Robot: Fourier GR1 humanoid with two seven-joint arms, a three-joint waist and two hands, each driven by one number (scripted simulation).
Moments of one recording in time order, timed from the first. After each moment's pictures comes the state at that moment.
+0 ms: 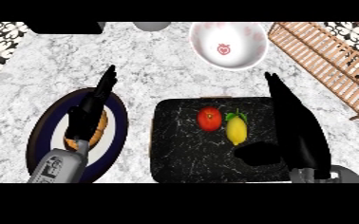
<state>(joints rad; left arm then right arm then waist) -0.20 0.26 -0.22 -1.42 0.06 0.15 0.01 -0.36 -0.53 0.59 -1.98 0.55 -0.13 1.24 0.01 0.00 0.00</state>
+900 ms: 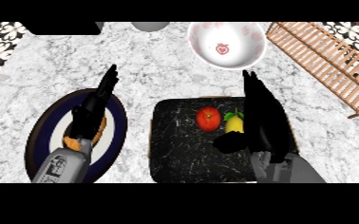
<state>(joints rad) -0.20 0.22 -0.20 -1.41 0.03 0.15 0.01 -0.36 -0.24 0.54 -1.82 0.78 0.00 1.22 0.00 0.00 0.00</state>
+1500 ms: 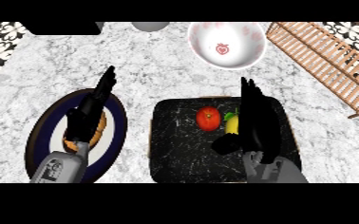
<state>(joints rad) -0.18 0.23 -0.19 -1.44 0.02 0.13 0.02 -0.28 -0.11 0.48 -1.76 0.90 0.06 1.17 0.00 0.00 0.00</state>
